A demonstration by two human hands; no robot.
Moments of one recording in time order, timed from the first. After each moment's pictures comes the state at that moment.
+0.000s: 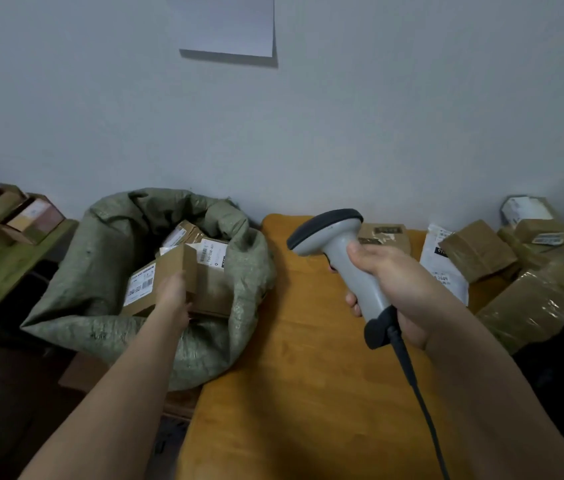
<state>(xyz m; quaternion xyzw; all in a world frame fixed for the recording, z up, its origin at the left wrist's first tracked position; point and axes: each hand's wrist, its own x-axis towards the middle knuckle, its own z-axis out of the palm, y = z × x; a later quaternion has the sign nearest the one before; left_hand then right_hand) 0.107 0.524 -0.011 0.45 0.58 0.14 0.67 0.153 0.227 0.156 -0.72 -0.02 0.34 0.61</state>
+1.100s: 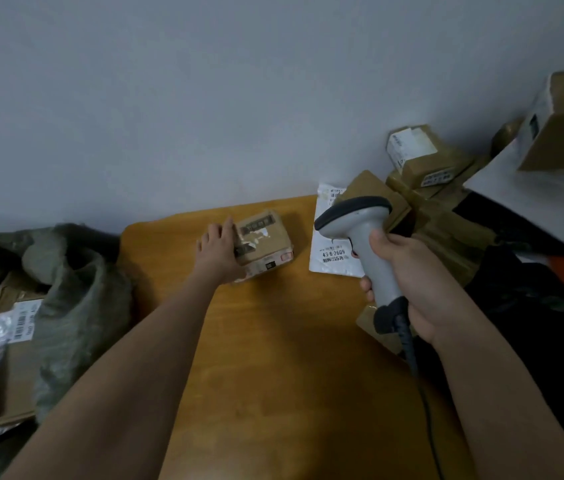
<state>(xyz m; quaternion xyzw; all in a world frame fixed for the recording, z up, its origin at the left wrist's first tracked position) 0.385 0.299 -0.089 0.98 0.11 -0.15 0.11 0.315 0.033 0.055 -0.70 0.20 0.21 0.66</state>
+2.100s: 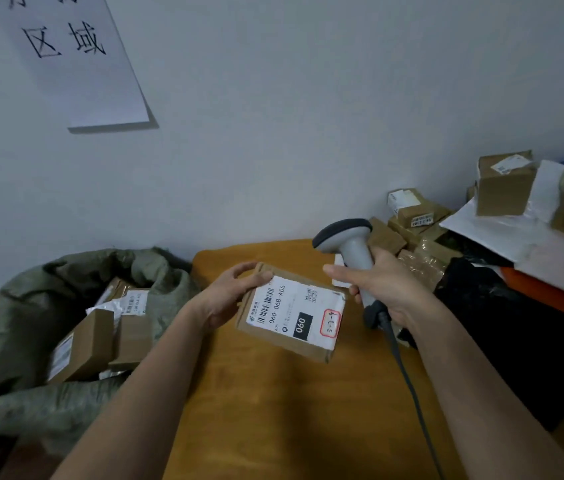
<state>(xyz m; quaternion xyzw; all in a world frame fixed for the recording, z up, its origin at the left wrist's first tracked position) 0.184 0.309 0.074 0.66 0.16 -0.18 0.71 0.193 0.054 0.129 -0.75 0.04 0.18 0.63</state>
